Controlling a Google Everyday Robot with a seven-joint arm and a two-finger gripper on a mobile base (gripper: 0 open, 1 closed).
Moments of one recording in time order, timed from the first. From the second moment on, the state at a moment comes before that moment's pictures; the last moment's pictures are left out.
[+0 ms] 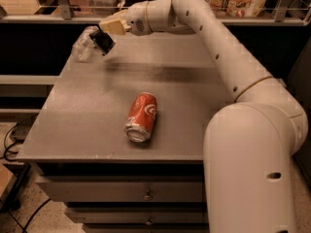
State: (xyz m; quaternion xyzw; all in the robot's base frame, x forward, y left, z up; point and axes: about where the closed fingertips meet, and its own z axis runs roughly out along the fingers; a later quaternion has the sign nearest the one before) arm 0.768 0.150 0.955 -0.51 0.60 0.37 0.50
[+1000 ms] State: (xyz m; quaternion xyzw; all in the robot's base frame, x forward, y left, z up) arm 0.766 0.181 0.922 -0.54 0.61 0.37 0.45
